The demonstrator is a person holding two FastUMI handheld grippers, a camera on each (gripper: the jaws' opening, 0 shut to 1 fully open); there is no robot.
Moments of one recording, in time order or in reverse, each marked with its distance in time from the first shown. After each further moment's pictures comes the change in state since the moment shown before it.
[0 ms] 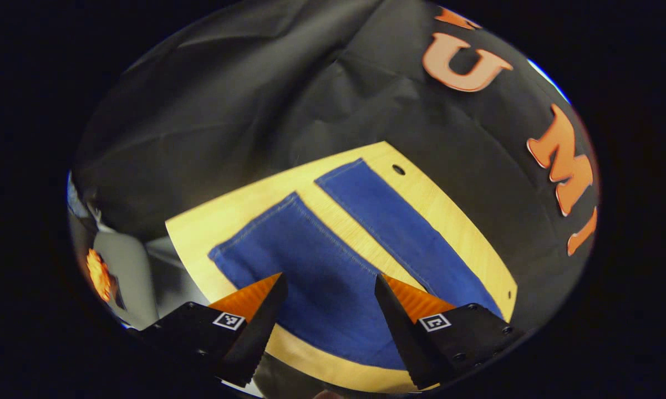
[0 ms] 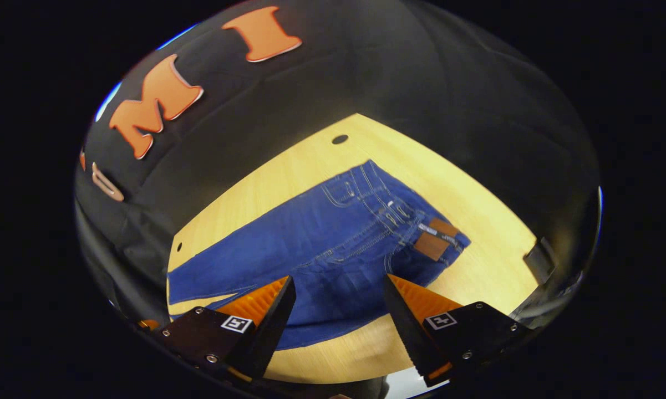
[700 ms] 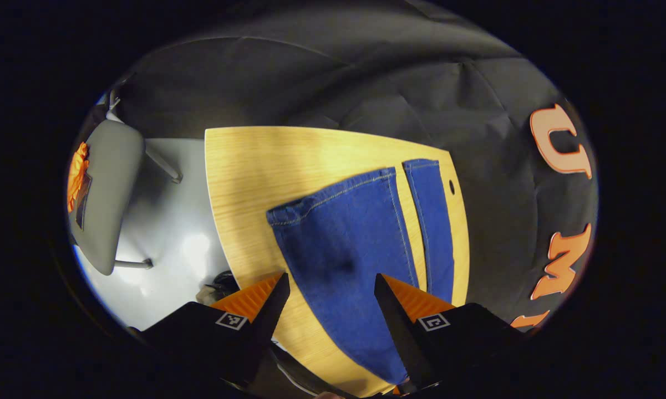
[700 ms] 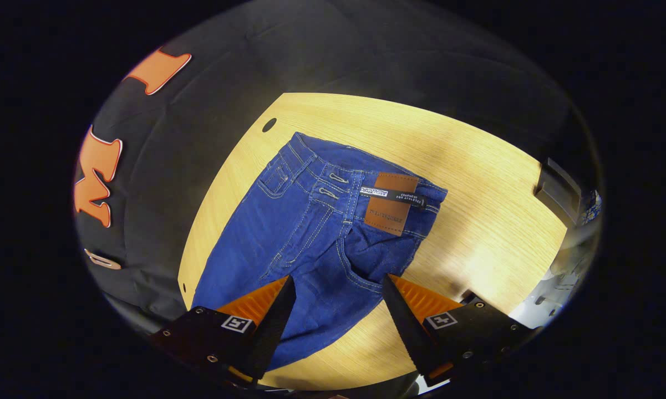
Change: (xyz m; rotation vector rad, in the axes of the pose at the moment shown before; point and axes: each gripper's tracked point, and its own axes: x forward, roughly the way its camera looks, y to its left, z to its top) left arm 0.059 0.059 -0.027 -0.447 0.149 -0.038; right arm 0.050 -0.053 -0.018 0.302 0.105 -0.056
